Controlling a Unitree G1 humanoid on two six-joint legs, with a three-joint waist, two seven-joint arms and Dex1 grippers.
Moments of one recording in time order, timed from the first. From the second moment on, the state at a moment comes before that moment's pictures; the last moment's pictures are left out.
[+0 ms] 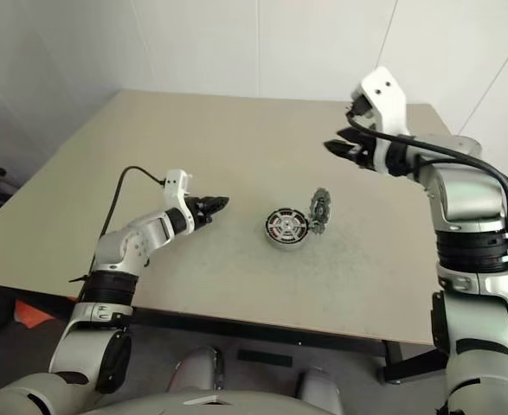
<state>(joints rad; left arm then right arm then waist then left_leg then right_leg) -0.56 0.19 0.10 0.29 -0.41 0.72 -0.49 -0.65 -0.77 -0.08 -0.04 0.18 0.82 0.81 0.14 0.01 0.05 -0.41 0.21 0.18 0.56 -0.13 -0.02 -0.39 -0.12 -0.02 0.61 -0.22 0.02</state>
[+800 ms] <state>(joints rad) -0.64 0.15 0.04 0.38 -0.39 0.73 -0.54 -0.40 -0.51 0.13 -0.34 0.28 0.91 0.71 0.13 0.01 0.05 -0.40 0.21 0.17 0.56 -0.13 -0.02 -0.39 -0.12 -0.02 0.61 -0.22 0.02</state>
